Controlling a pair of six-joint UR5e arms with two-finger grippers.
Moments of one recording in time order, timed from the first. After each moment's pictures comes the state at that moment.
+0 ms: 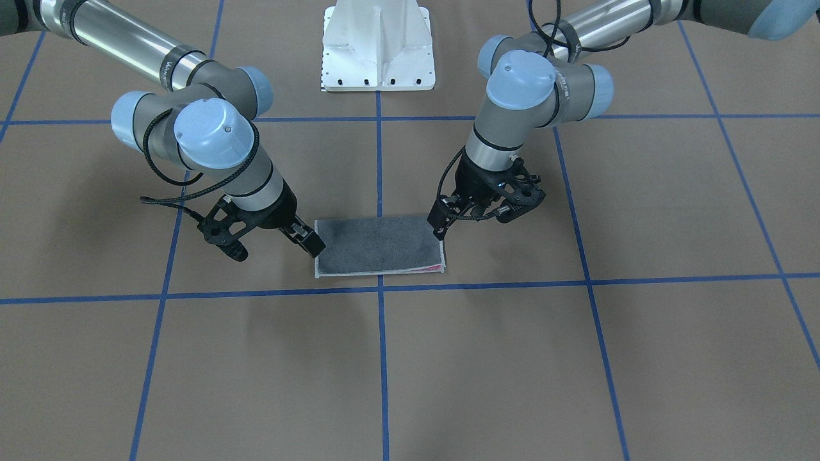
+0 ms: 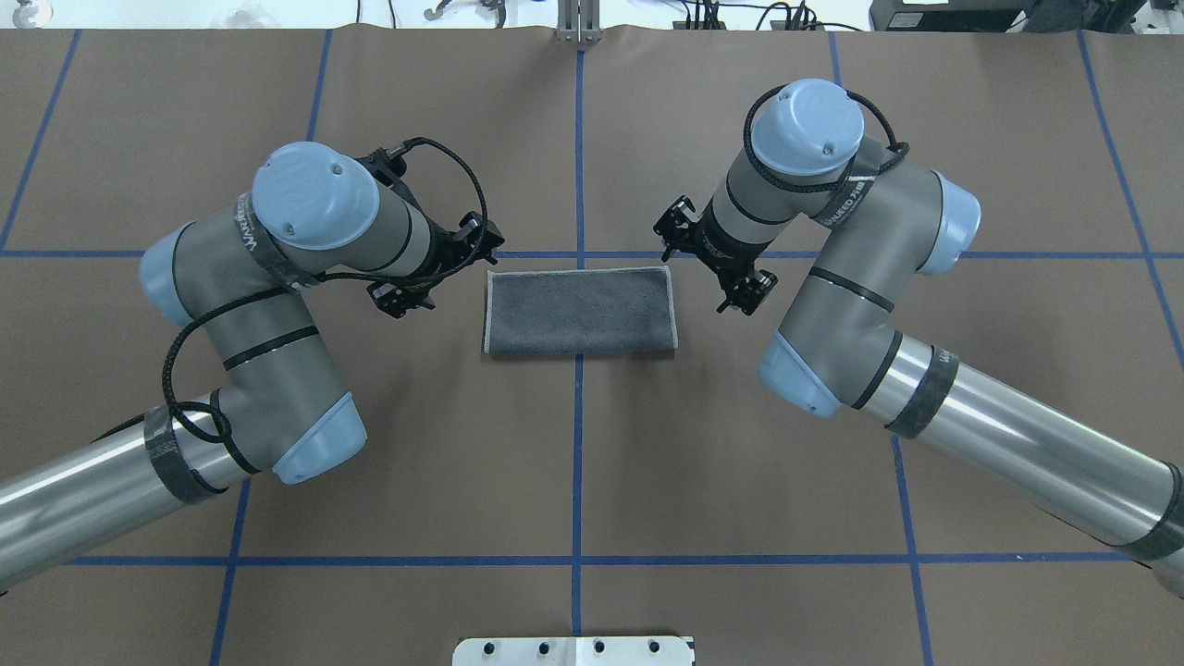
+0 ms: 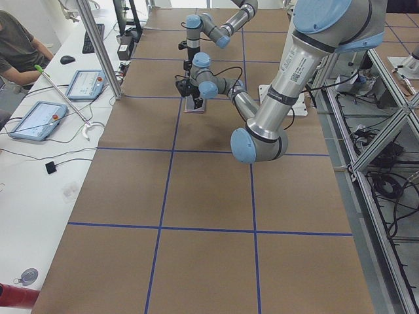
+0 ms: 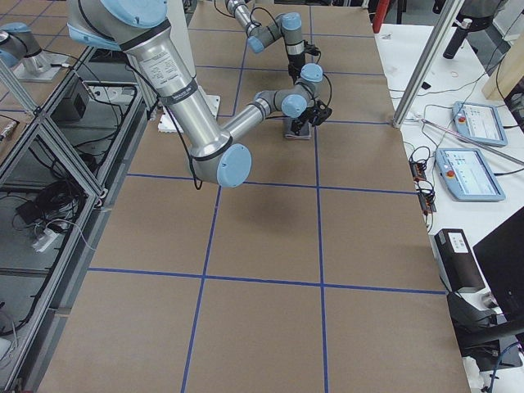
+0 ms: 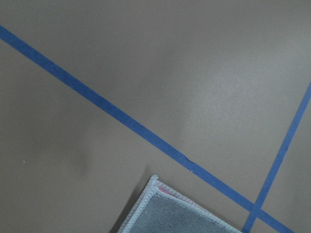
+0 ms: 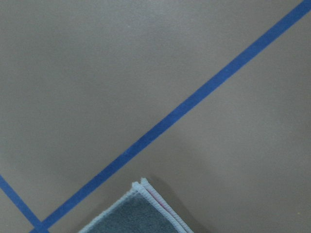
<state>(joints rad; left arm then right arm) -0.63 -2.16 -1.63 -1.90 -1.85 -1.76 0.69 -0.95 1.52 -1.34 2.07 1.92</state>
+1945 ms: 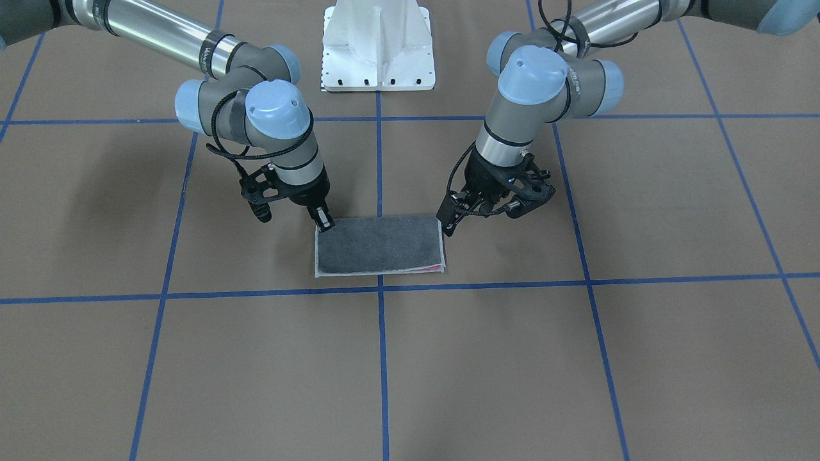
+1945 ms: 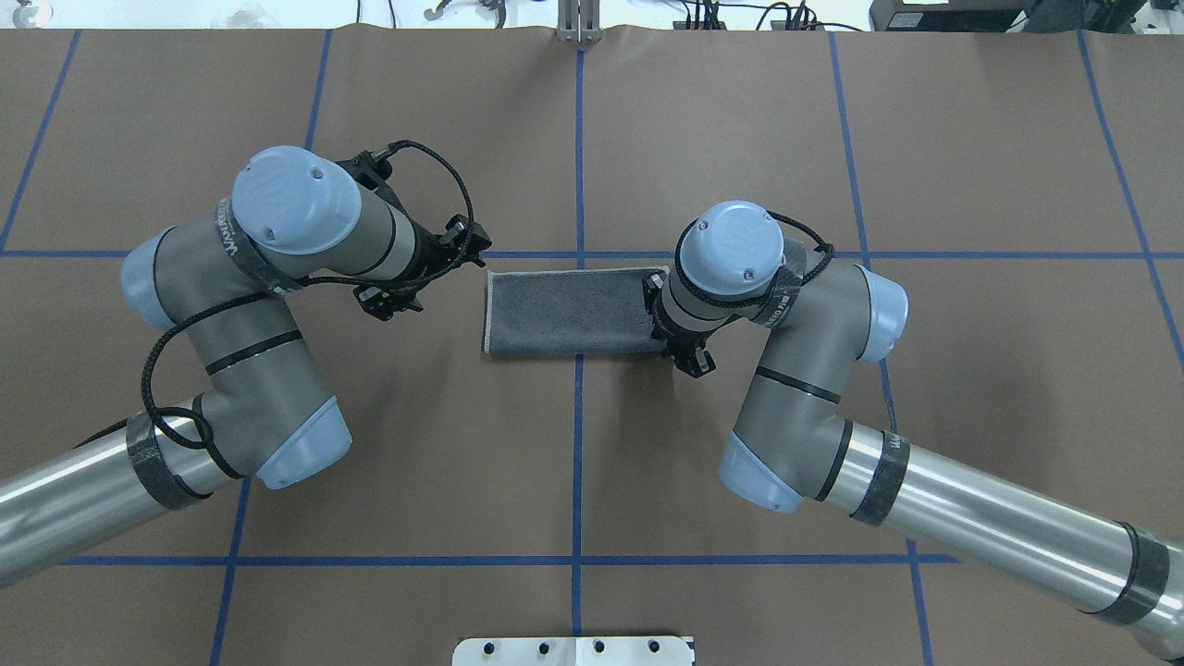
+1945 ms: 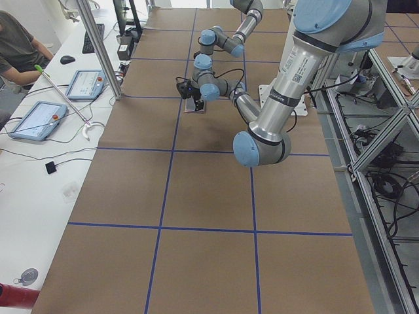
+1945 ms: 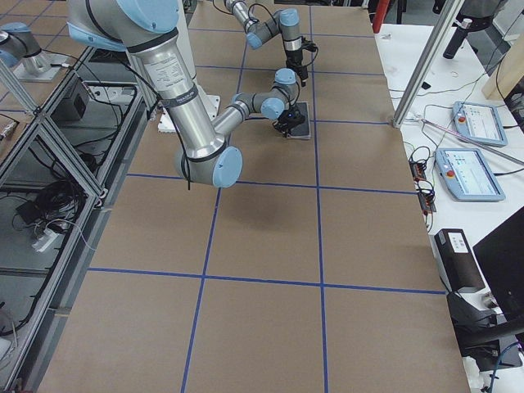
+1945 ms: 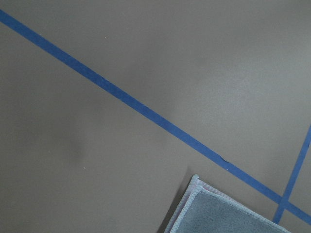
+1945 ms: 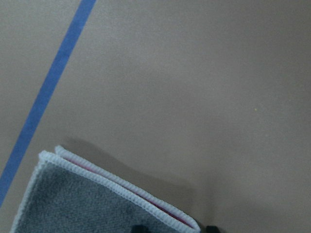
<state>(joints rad) -0.63 -2.14 -1.65 -1.90 -1.85 -1.76 0.54 -0.95 1.51 -1.34 1.87 2.32</state>
